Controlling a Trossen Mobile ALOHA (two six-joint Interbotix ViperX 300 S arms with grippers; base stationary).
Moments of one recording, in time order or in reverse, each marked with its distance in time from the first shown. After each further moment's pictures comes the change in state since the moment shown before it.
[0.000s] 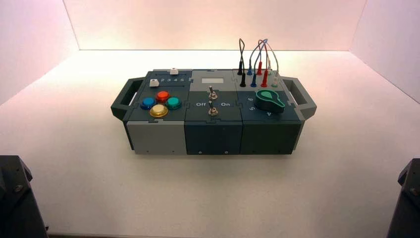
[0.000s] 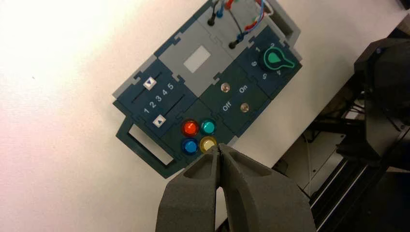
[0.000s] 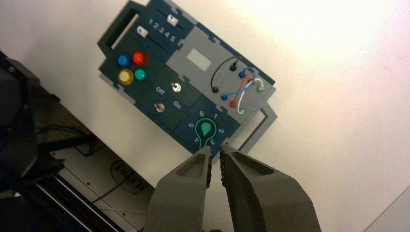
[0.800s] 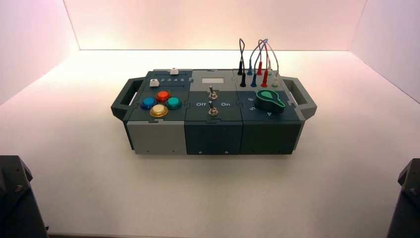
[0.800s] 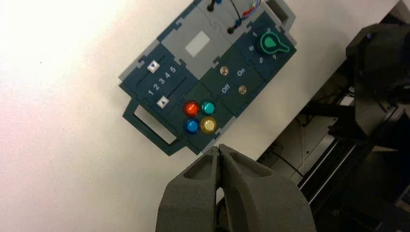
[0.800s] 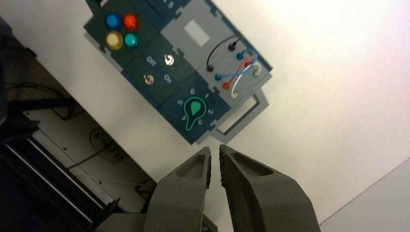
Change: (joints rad) left arm 0.074 -0.011 -0.115 -0.003 0.181 0.028; right arm 0.011 0.044 -0.049 -0.037 0.098 -0.129
